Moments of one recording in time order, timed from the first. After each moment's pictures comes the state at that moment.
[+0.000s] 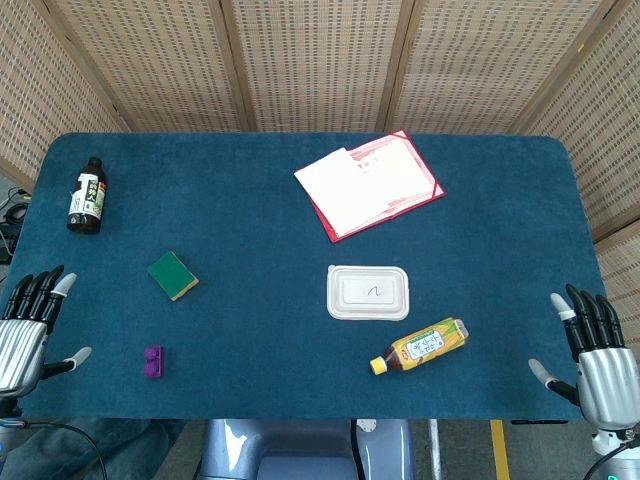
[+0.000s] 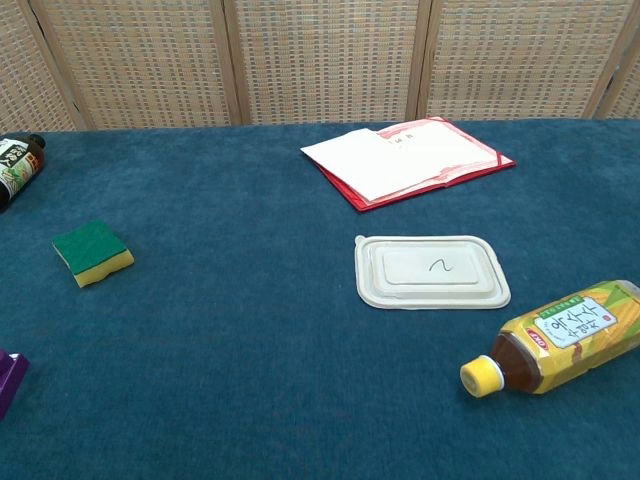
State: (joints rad) left arm -0.09 -1.10 -0.03 -1.72 1.60 1.53 0.12; right arm 0.01 -1.19 0.06 -1.56 -1.70 1.74 -0.02
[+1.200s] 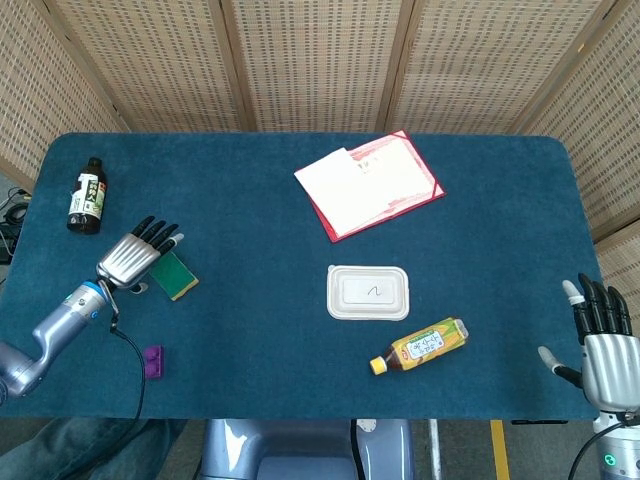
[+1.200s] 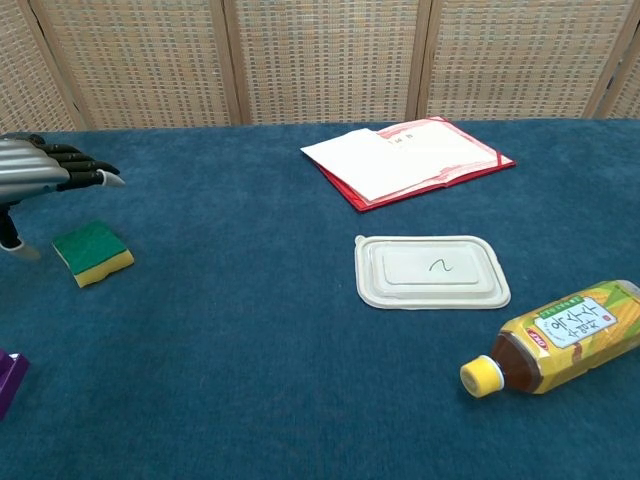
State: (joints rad) left arm -0.69 -1.47 0.01 -0.80 1.73 0.88 -0.10; right arm 0.03 -1.22 0.12 -1.54 -1.57 1.65 -0.08
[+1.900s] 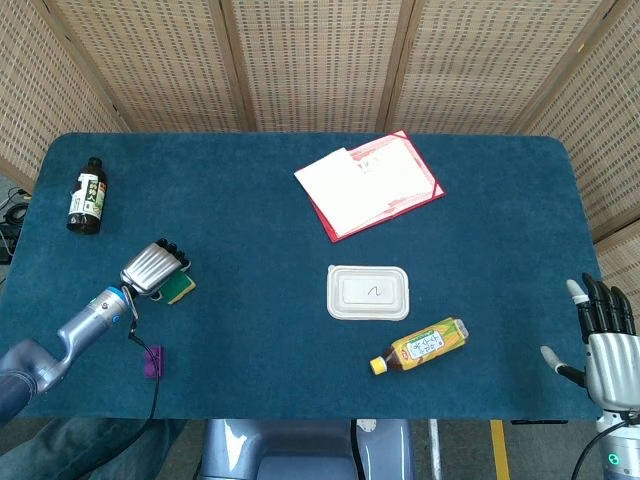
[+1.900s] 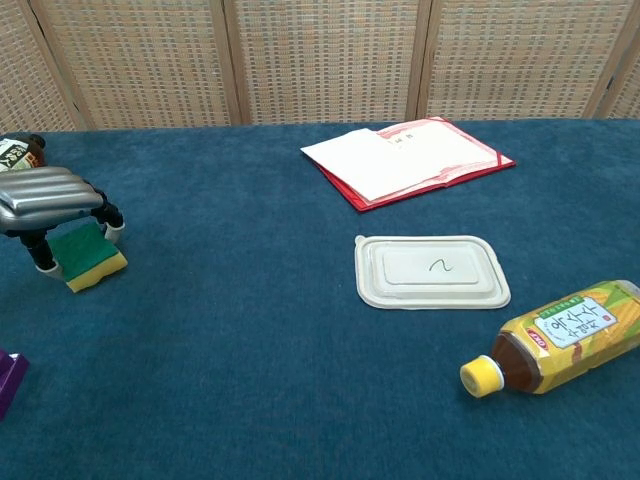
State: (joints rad) left arm -0.73 -1.59 0.09 -0.68 1.73 0.92 -0.20; right arm 0.03 -1.21 0.12 -1.54 -1.56 1.65 -0.06
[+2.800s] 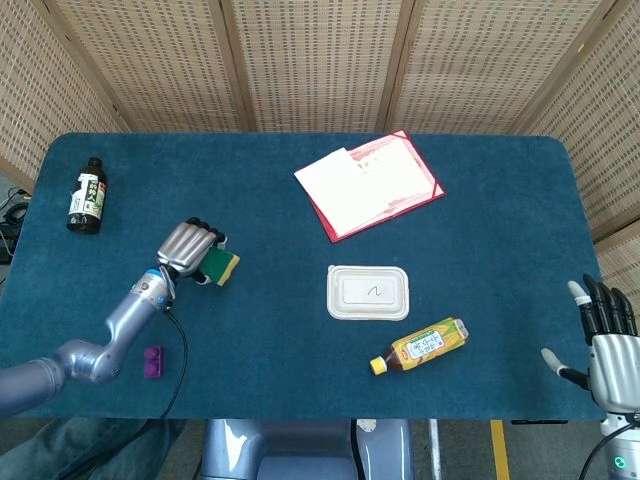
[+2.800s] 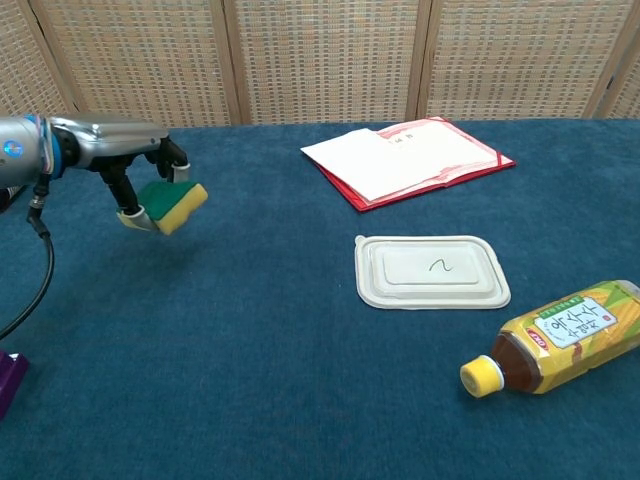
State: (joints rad) left arm -0.89 -1.43 -0.16 -1.34 0.95 0.73 0.42; right arm 0.03 -1.17 0.11 -1.57 -1.56 1.63 0.00
